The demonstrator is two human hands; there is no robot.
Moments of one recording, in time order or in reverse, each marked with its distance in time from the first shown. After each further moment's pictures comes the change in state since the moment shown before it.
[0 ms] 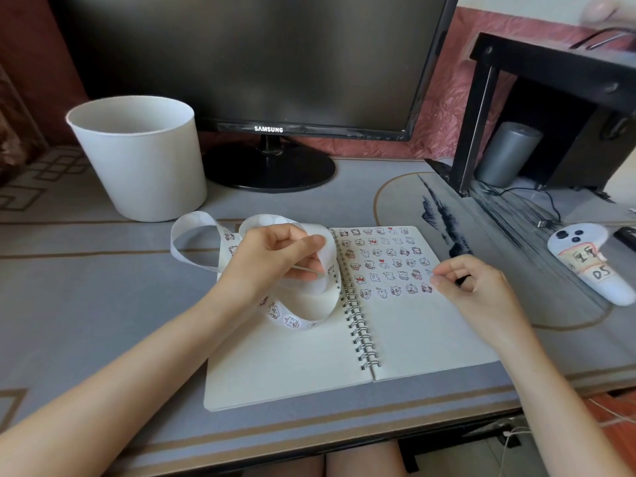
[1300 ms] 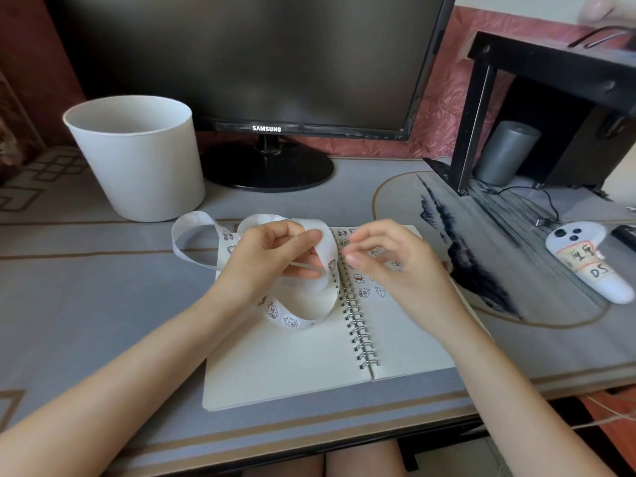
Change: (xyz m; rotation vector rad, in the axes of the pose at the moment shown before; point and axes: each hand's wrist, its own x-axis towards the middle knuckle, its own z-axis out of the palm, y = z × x) left_hand -0.001 0.000 0.000 -0.015 -0.015 0.029; right_hand -0.013 -0.081 0.039 0.318 -0.276 -0.326
